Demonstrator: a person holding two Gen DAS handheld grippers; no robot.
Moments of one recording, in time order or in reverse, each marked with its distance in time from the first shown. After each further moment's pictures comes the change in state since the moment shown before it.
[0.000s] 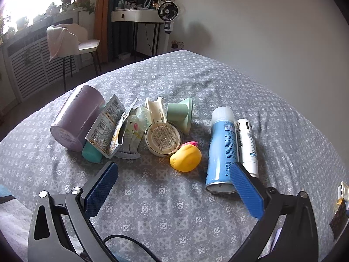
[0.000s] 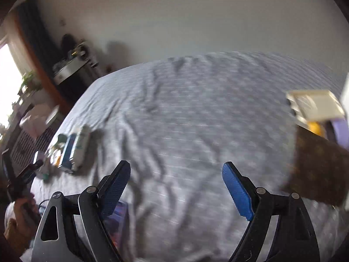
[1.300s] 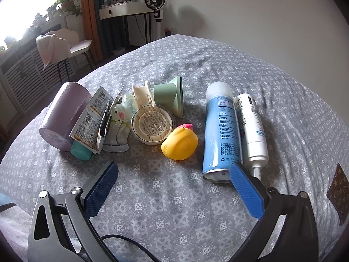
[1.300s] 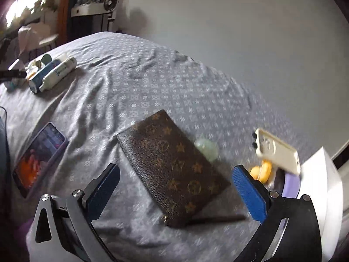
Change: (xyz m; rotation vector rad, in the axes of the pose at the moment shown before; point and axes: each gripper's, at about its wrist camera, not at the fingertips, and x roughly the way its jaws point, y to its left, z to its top) left arm 0.023 -0.026 -0.011 0.120 0.084 0.056; right arm 0.025 0.028 -0.013 -0.637 -0.010 -0.232
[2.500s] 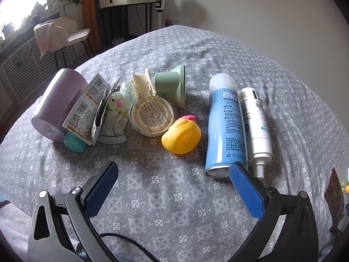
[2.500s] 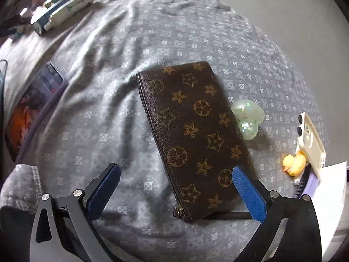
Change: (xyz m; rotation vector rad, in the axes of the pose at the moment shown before) left arm 0.012 0.007 -0.004 -0.040 0.066 -0.031; right arm 0.049 0.021 -0.014 -0.121 0.332 0.169
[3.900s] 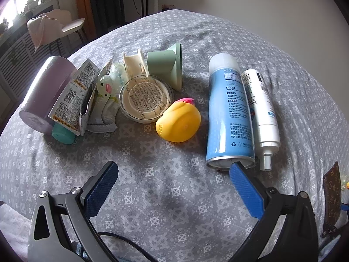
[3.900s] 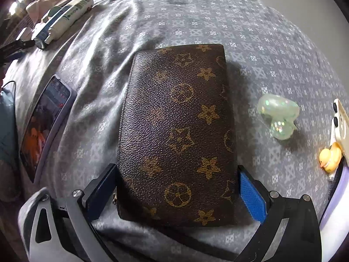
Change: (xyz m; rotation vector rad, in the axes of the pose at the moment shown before) left arm 0.023 -0.004 -0.003 0.019 0.099 0.001; right arm 0.046 0.005 0.034 0.073 0.083 0.140
